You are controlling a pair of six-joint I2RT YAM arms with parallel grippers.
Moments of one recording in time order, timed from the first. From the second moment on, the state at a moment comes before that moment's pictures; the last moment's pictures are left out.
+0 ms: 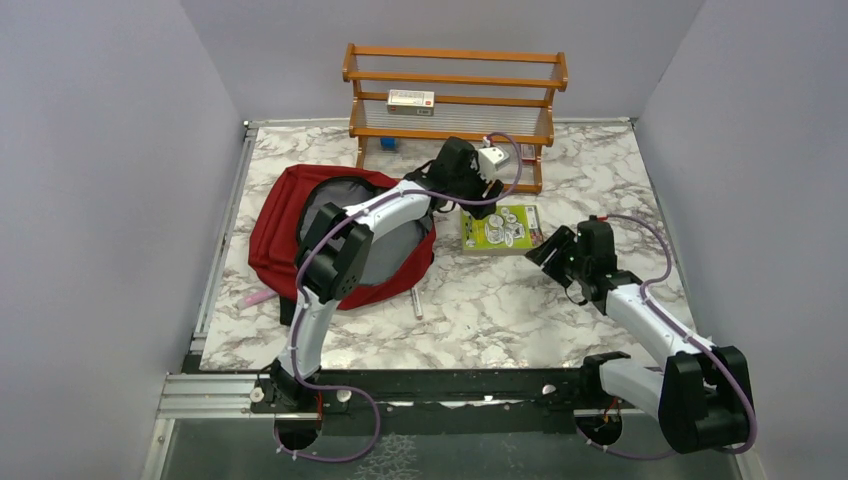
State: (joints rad) left arm -0.68 2.15 1.70 -0.16 0.35 0.10; right arm 0.14 1.08 0.48 -0.11 -0.09 0.78
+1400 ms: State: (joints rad) left arm -0.74 2.21 1.64 -0.26 0.48 0.05; right arm 0.14 1.17 0.42 0.01 -0.12 0.90
